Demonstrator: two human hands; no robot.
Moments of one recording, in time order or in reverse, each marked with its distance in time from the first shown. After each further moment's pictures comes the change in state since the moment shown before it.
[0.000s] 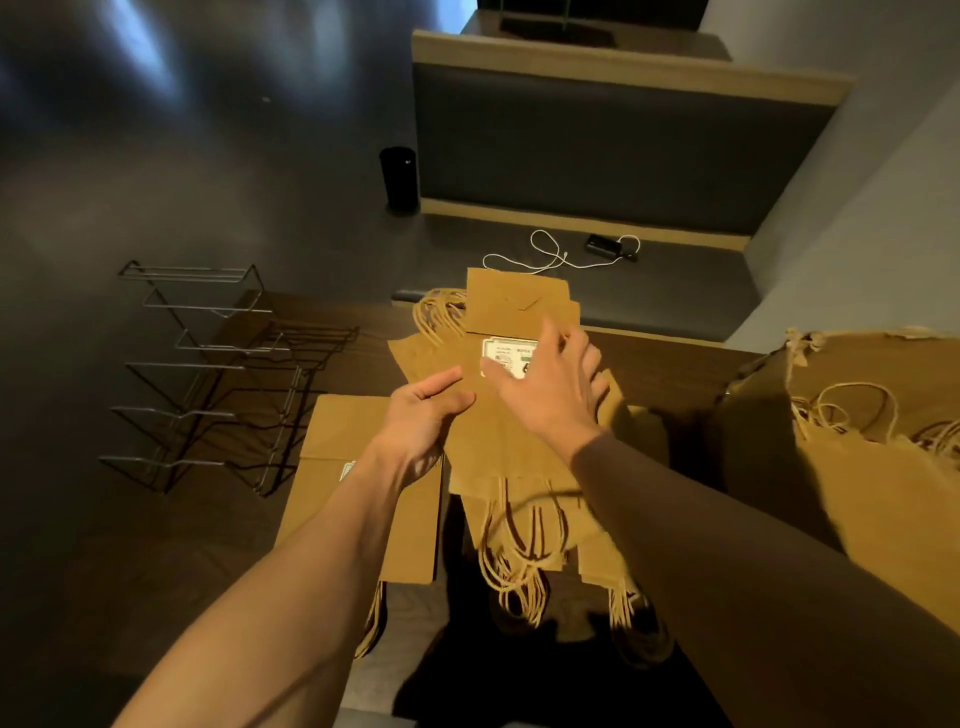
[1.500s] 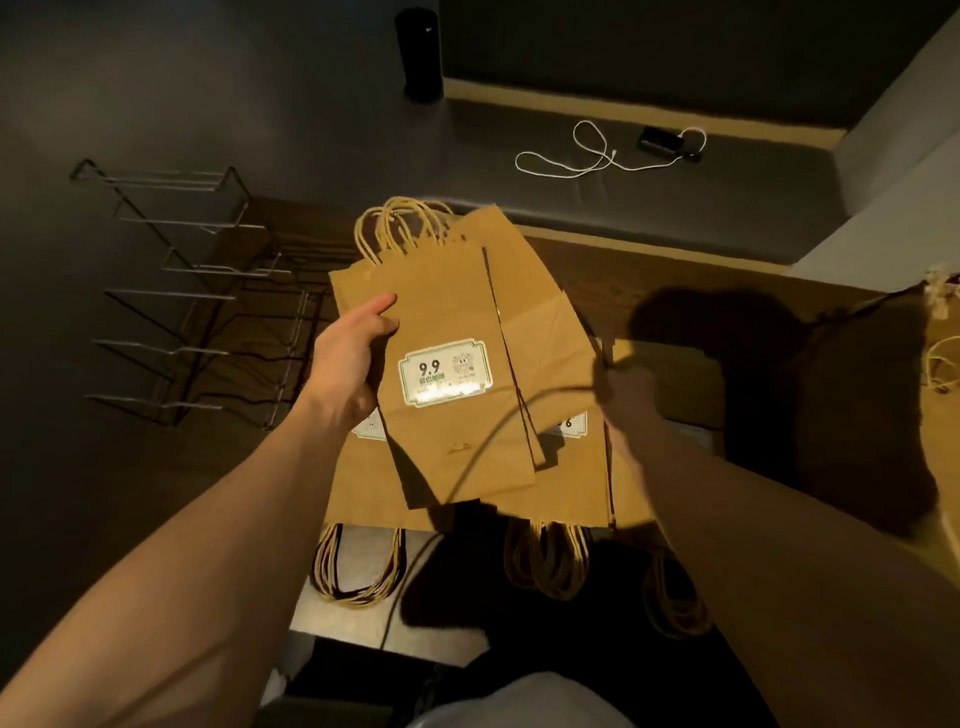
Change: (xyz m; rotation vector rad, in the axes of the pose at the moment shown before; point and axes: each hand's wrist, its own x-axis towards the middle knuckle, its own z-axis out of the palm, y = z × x) left_hand 0.035 0.017 -0.072 0.031 0.321 0.038; right_hand 0.025 0.084 0.080 0.766 -0.190 0.697
